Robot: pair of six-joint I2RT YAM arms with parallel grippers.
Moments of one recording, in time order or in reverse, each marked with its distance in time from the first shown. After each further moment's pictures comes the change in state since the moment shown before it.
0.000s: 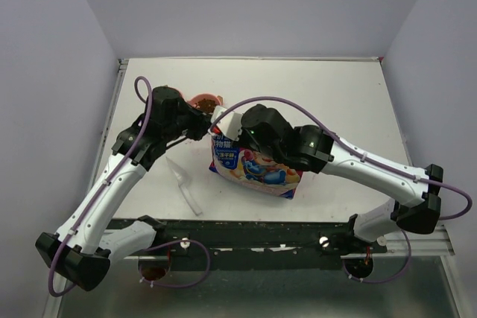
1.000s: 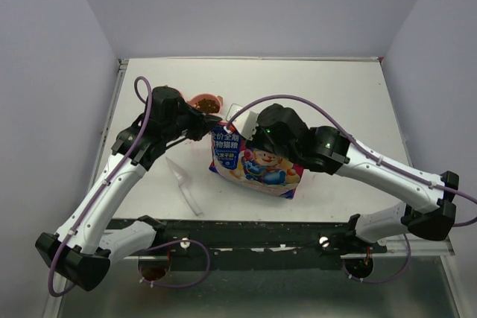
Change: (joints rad) left arm 0.001 0.004 0.012 -0.021 0.000 -0.002; right arm -0.053 -0.098 -0.087 -0.018 -0.047 0.039
